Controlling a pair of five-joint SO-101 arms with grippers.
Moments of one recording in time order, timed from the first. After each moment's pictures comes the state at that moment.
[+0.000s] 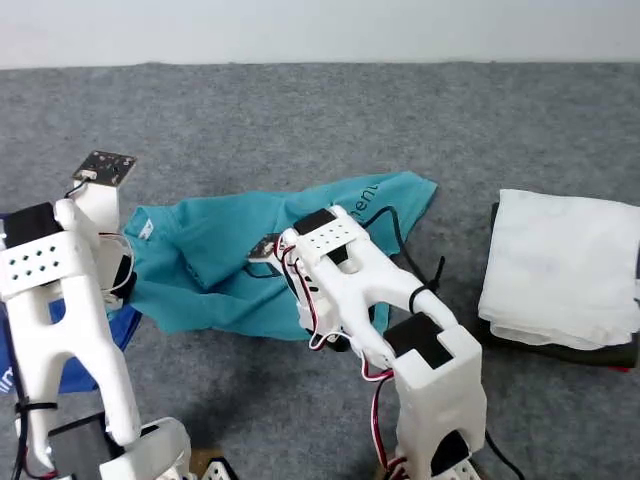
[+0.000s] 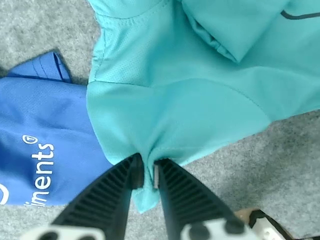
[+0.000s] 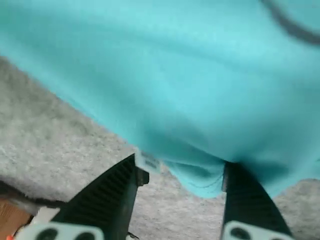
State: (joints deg) left arm -24.3 -14.2 18.3 96.6 -21.8; right arm -33.3 26.0 7.3 85.6 24.0
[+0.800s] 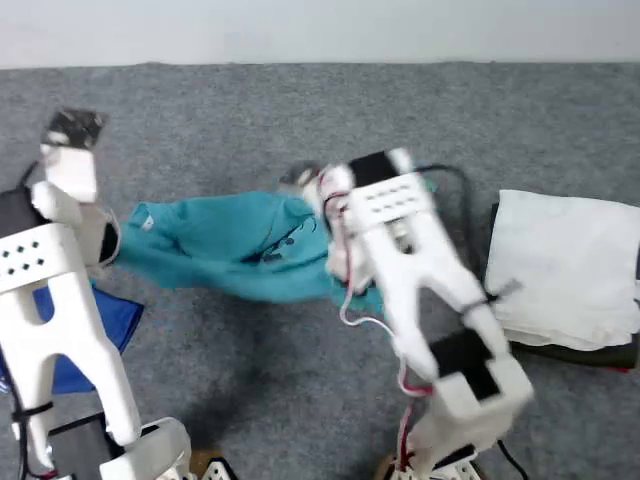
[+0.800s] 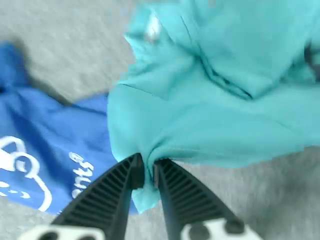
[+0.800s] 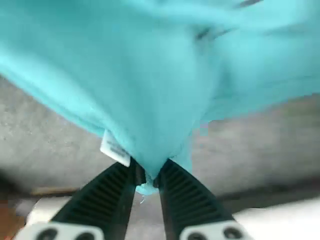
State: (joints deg) left arm -23.8 -14.2 -0.4 99.2 -16.2; right arm -21.7 6.0 -10.0 100.3 30.3
